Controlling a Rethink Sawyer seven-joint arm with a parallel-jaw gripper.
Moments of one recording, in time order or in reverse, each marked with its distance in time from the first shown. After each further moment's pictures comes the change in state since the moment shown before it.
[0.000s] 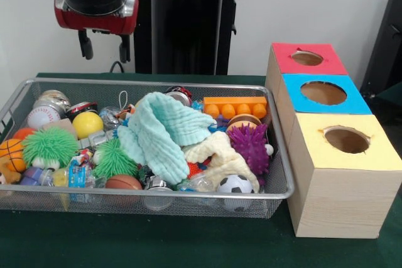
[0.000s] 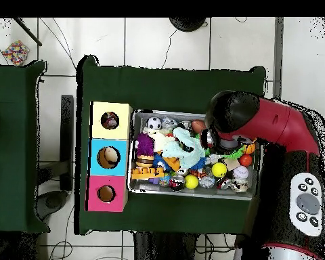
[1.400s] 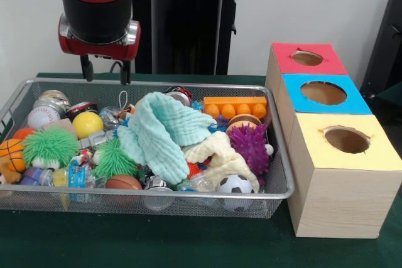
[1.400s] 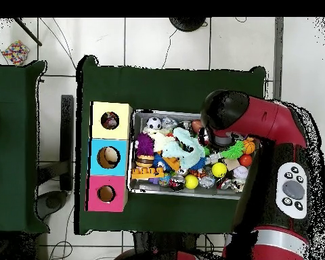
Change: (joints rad) arm 0.026 0.073 -0.028 -0.032 0.010 -0.038 0.004
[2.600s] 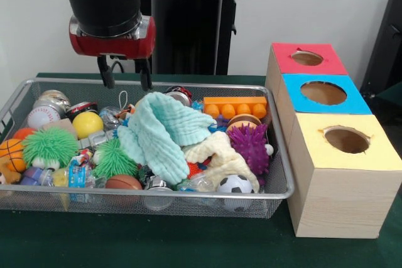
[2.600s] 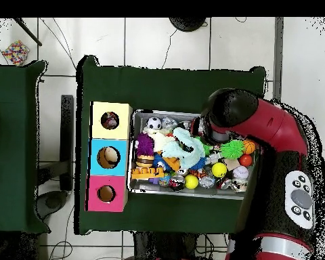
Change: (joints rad) arm -0.010 -0.029 0.005 0.068 0.205 -0.096 0.000
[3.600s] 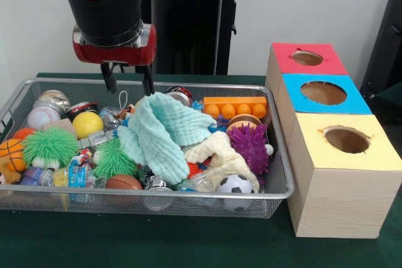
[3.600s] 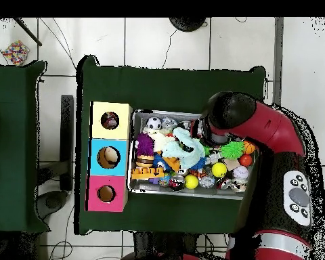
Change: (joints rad) arm -0.006 0.020 0.001 0.011 0.005 -0.005 0.000
